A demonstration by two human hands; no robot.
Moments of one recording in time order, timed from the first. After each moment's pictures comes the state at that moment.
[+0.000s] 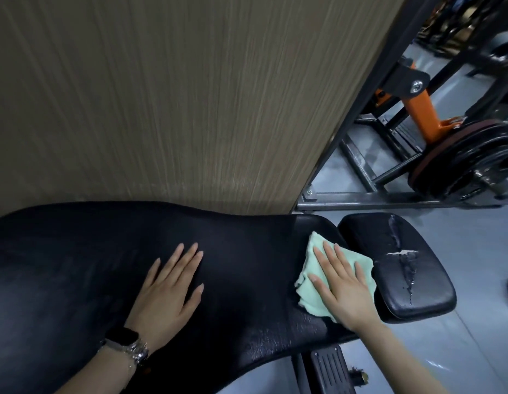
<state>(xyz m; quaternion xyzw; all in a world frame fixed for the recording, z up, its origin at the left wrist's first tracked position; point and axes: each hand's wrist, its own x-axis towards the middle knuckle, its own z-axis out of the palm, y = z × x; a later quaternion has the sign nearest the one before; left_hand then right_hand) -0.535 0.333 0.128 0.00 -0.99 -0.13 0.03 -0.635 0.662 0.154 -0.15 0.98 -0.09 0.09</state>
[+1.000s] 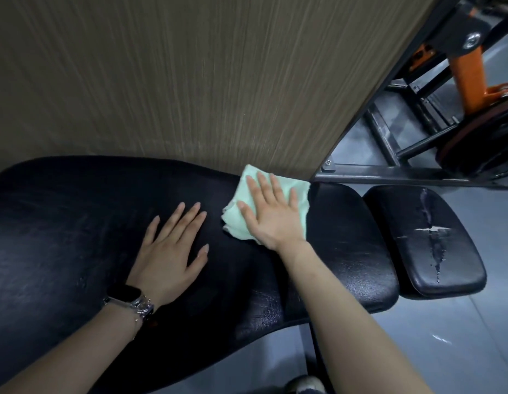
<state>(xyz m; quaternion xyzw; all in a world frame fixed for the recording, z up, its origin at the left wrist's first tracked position) -0.531 0.319 0.127 0.04 -0.99 -0.12 0.05 -0.667 0.493 0.147 -0.25 0.96 -0.07 0.08</state>
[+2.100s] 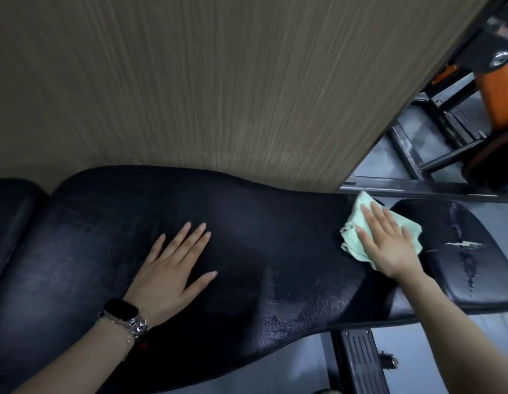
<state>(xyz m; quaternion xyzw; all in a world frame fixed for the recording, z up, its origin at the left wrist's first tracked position) -0.481 0.264 0.132 -0.01 -1.00 -0.09 0.01 -0.679 0.633 0.159 -0.10 0.99 -0.08 0.10</state>
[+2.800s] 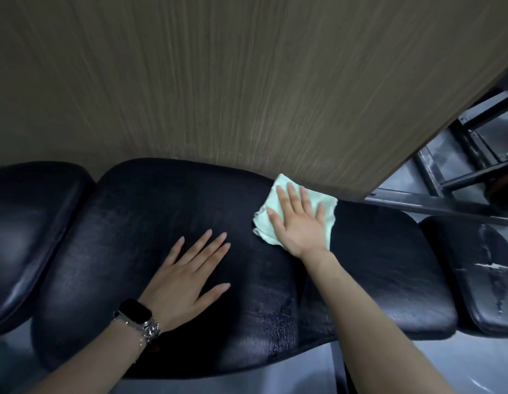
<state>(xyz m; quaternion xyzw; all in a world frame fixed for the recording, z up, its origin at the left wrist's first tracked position) -0.447 0.238 0.129 -0.04 -1.00 -0.08 0.01 -0.639 0.416 0.151 -0.25 0.96 -0.06 0.10</state>
